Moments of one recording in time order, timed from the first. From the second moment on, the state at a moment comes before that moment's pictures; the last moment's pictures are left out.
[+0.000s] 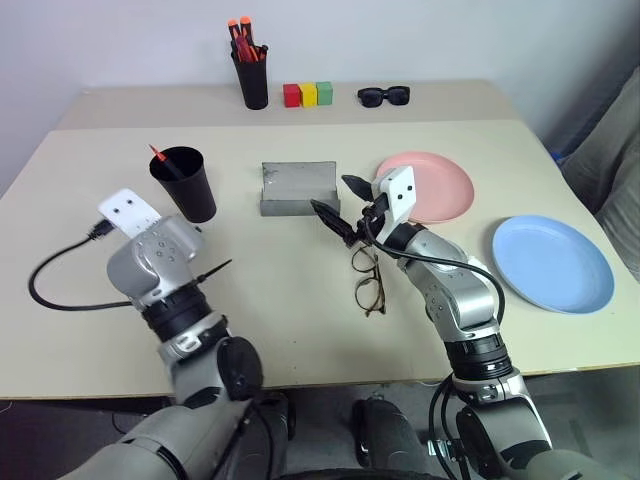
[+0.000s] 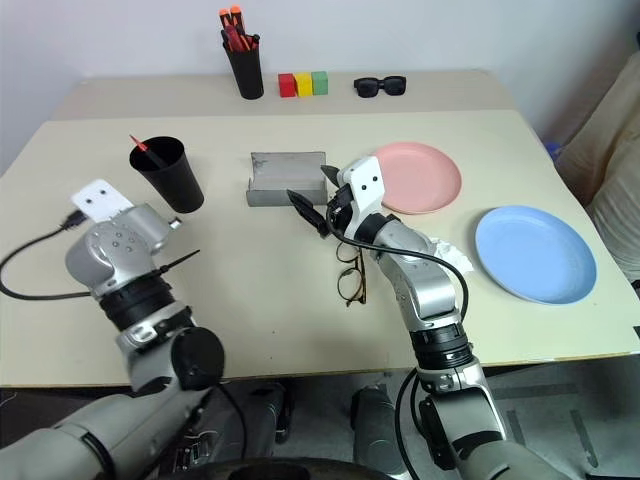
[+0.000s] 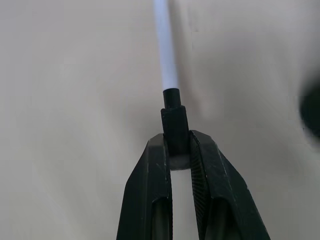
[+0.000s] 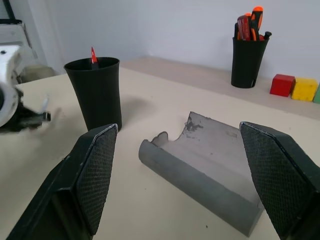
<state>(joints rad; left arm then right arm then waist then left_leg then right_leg) -0.84 -0.12 0.78 -0.17 -0.21 1.31 0.90 -0.51 -0.17 0.10 -0.05 0.28 0.32 0.53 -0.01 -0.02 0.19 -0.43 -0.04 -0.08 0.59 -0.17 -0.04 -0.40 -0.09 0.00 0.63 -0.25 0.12</state>
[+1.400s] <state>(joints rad) -0.70 0.22 0.32 -0.20 0.01 0.53 0.25 -0.51 -0.23 0.11 -0.14 0.39 0.34 0.73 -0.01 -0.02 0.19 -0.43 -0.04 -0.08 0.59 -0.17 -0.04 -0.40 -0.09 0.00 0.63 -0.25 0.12</state>
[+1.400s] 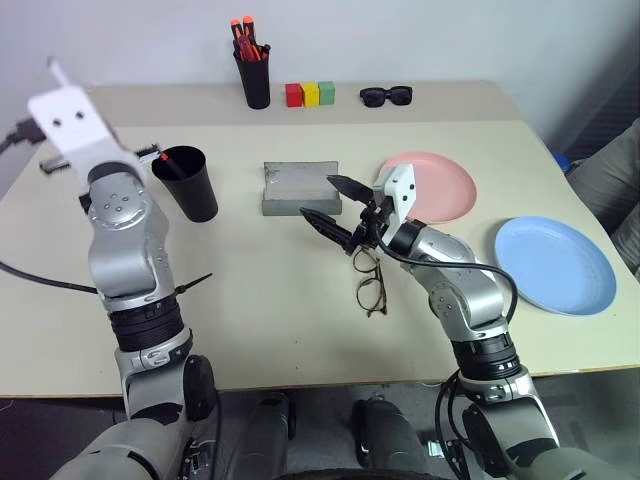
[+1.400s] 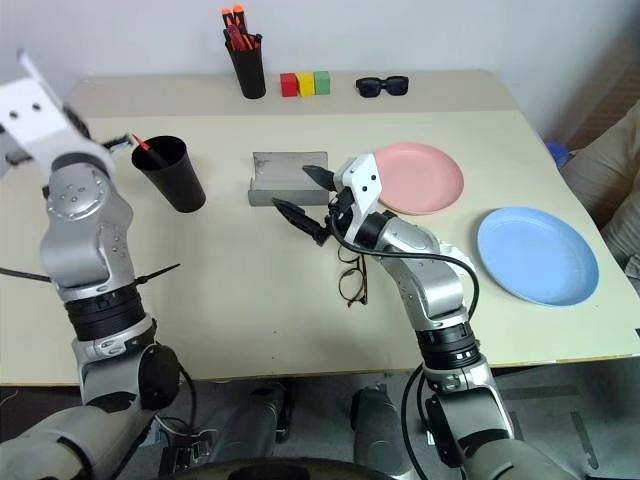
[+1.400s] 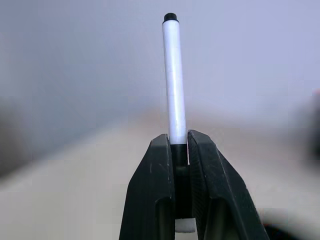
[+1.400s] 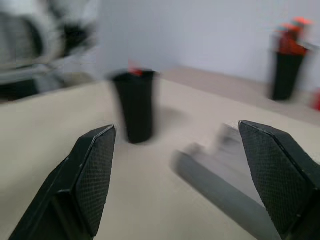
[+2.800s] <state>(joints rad) -0.73 0.22 0.08 0.09 -0.01 0.32 -0.02 -0.48 -0.28 0.14 -0.15 0.36 0.34 0.76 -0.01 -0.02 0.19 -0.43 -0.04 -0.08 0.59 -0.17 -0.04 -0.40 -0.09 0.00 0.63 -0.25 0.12</state>
